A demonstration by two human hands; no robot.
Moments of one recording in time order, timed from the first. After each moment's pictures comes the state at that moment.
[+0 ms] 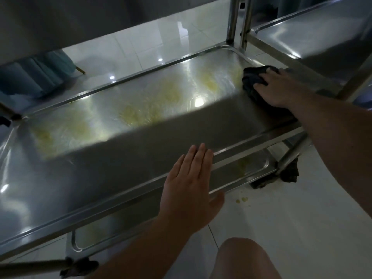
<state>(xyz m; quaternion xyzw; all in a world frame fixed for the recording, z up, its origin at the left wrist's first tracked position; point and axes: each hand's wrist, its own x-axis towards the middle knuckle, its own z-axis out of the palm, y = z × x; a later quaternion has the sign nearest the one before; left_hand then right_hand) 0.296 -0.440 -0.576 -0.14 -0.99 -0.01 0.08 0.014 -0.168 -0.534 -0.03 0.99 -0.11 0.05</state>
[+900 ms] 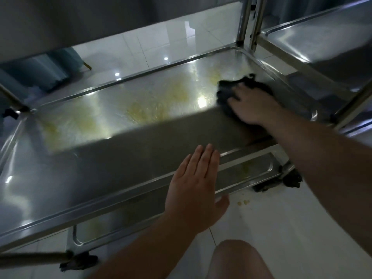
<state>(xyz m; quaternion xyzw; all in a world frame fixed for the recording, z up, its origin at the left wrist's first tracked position) 0.297 -0.437 -0.569 -0.14 -0.99 -0.02 0.04 0.064 -0.258 -0.523 -0.11 0.99 -0.11 0.05</state>
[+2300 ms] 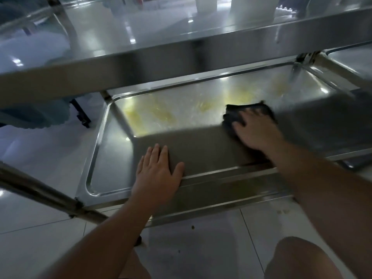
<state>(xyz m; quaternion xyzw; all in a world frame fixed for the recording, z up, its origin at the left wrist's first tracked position) 0.358 -0.690 -0.546 0.16 -0.98 -0.15 -0.01 0.156 -0.438 -0.526 -0.14 0.98 -0.11 0.04</state>
